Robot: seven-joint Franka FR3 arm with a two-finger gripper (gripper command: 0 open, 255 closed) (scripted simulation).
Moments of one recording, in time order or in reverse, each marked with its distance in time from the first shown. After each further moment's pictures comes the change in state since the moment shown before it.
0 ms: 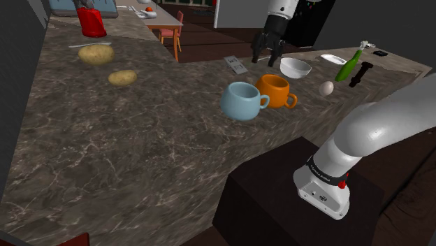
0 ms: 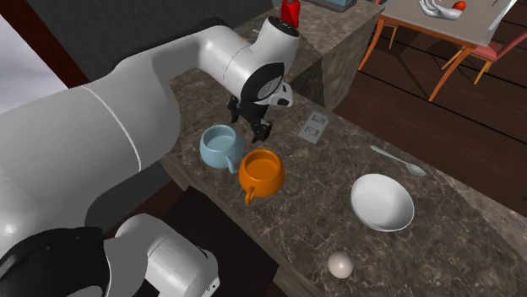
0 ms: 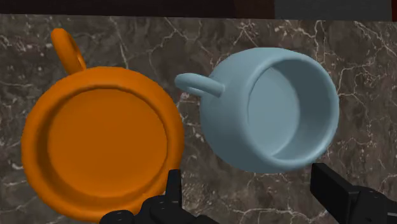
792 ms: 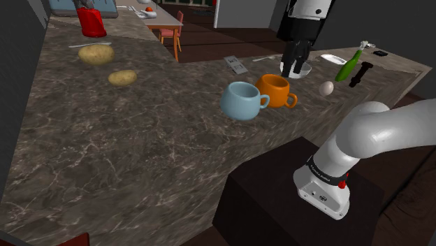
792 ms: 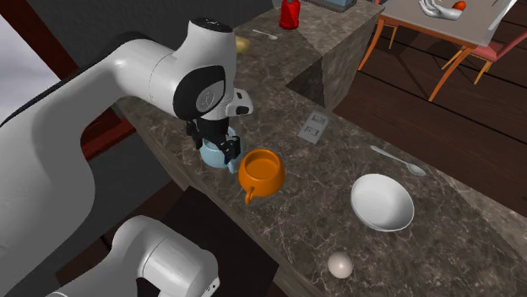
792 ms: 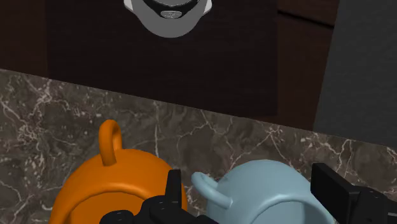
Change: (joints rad) arm 0.065 -0.379 0.076 -0.199 -0.124 -0.190 -0.096
